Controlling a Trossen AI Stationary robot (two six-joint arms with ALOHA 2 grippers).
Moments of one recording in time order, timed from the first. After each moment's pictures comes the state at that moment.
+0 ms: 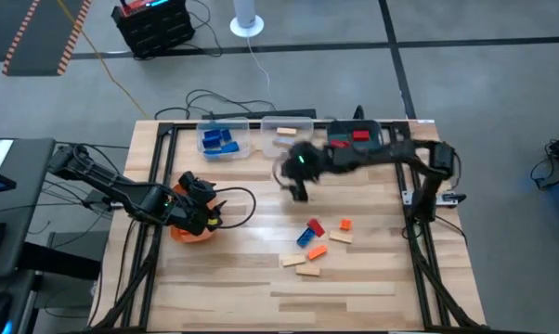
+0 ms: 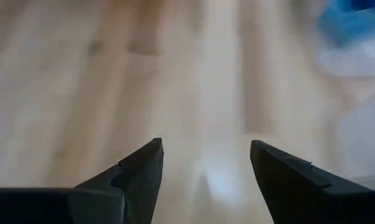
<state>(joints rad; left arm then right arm) -0.40 1.07 0.81 -0.77 -0.85 -0.69 -0.26 1.79 1.11 -0.09 -0.16 -0.27</state>
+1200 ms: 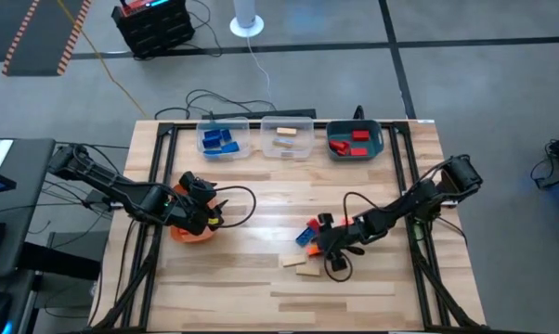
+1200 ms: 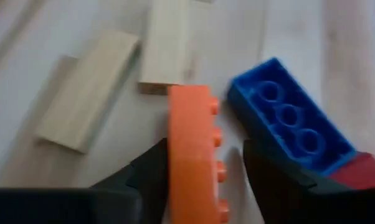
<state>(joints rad) -0.40 1.07 0.81 -0.74 -0.86 -0.72 0.38 1.65 0.61 0.23 0.13 0.08</state>
